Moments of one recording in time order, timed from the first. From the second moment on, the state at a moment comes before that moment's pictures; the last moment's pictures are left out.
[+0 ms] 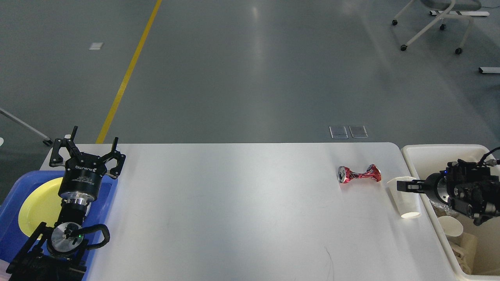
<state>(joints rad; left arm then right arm) -0.31 0.12 -1.57 -0.73 0.26 -0.60 -0.21 1.04 -0.41 -1.08 0.56 -0.49 0.00 0.19</state>
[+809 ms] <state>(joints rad) -0.31 0.12 -1.57 -0.73 0.26 -0.60 -0.21 0.95 -0.34 -1.04 0.49 -0.49 -0.03 0.16</state>
